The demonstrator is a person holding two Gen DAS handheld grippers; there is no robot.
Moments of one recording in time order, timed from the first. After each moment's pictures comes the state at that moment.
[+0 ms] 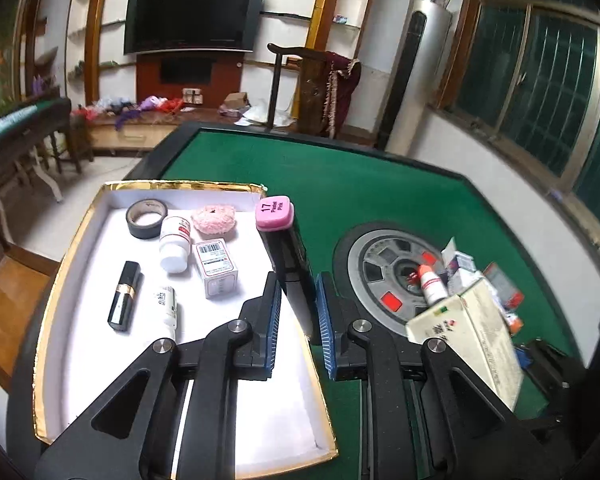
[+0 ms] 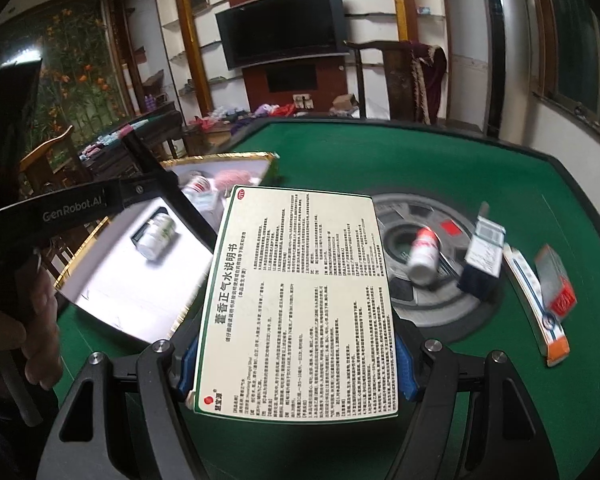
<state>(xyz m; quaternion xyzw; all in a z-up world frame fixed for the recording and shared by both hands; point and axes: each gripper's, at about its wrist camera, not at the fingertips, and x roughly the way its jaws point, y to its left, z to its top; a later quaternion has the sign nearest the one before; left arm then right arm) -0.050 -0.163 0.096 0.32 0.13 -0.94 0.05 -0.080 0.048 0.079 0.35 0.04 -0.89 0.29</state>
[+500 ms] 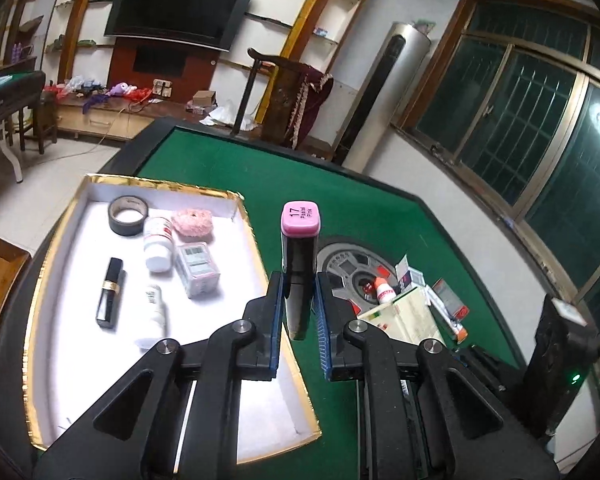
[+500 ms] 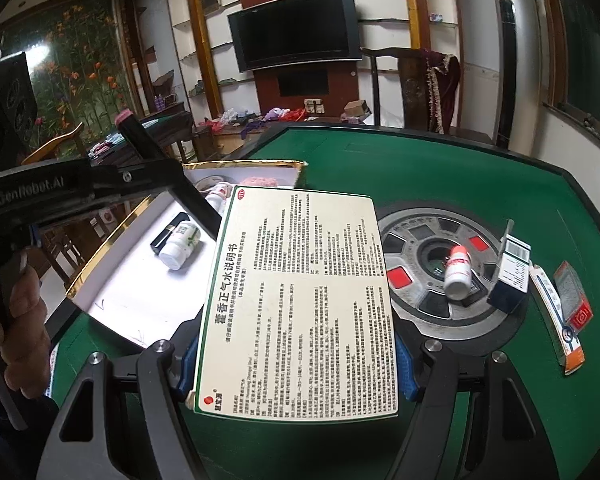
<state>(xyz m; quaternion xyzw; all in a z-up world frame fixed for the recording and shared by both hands) -0.023 -0.198 0.119 0.29 0.20 -0.94 -0.03 -0.069 0.015 0.080 0.34 0.05 -0.89 0.30</state>
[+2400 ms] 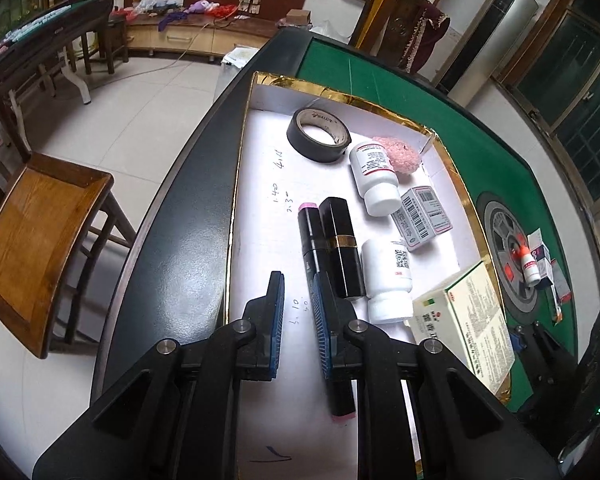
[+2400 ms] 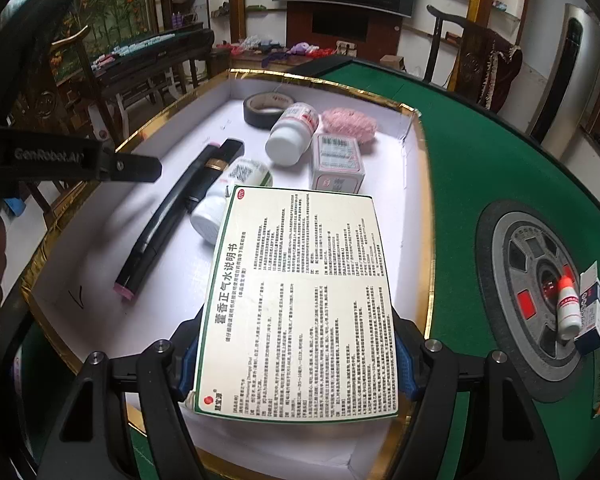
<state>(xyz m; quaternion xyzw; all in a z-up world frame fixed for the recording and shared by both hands) -0.034 -0.334 0.040 0.46 0.21 -0.86 0.09 -0.083 -0.132 0.017 0.42 0.18 -0.84 0.30</state>
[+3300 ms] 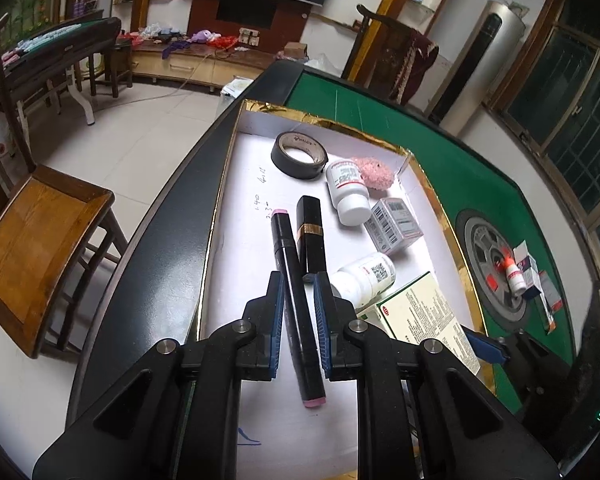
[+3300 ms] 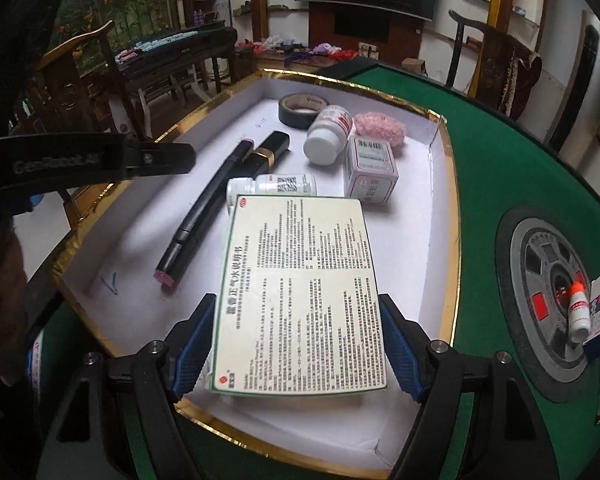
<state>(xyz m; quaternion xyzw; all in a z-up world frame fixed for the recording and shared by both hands) -0.010 -0.309 0.051 0.39 0.21 -0.89 0.10 -0.063 -0.133 0.028 0.41 0.18 -0.83 0.34</state>
